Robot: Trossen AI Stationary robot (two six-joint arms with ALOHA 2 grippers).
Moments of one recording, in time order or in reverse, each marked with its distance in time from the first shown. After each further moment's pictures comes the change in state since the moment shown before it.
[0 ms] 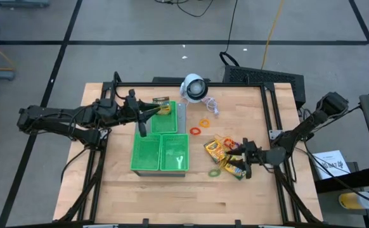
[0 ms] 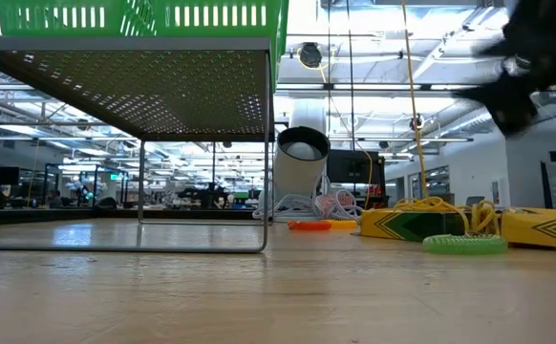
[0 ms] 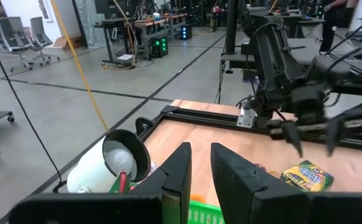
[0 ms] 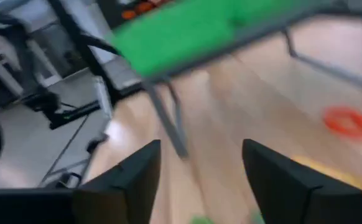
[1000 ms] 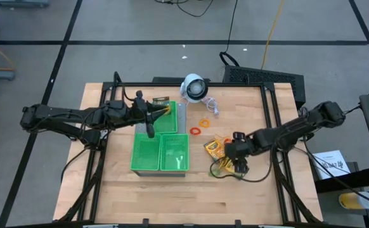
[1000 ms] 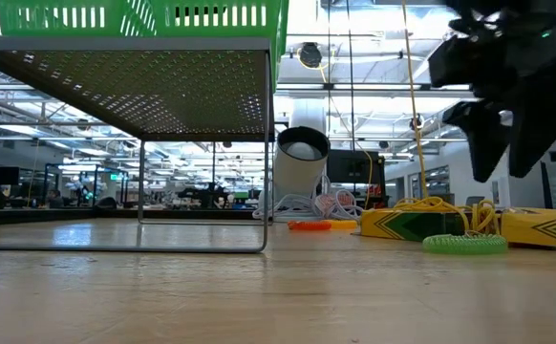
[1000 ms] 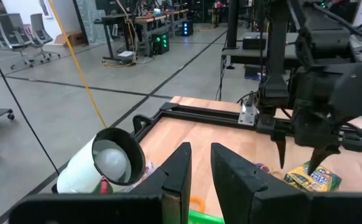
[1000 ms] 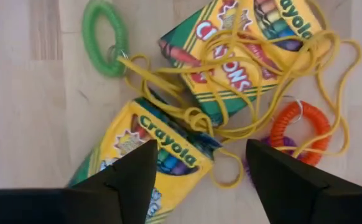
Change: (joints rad) left arm 0.006 0.101 0.000 0.090 0.000 0.000; right arm -0.399 0.288 0.613 -1.403 -0.639 -0.220
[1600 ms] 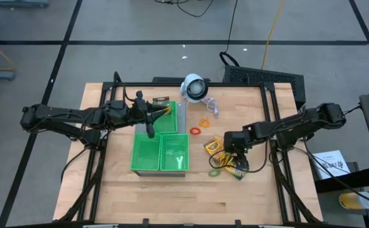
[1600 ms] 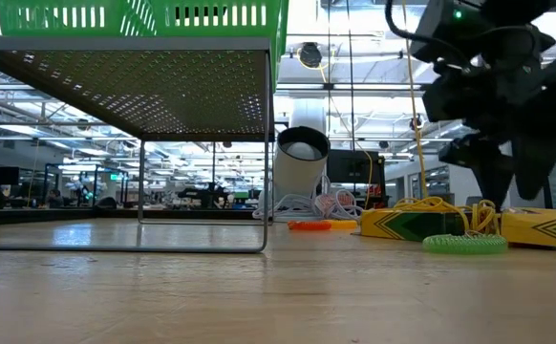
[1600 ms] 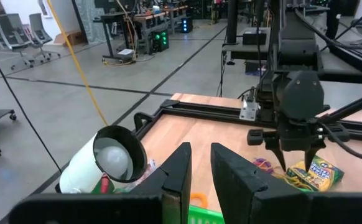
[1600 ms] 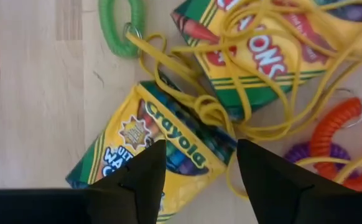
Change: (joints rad) left arm 0.000 0.000 0.000 -0.016 0.001 0.020; right arm -0.177 0.000 -0.124 0.149 -0.298 -0.158
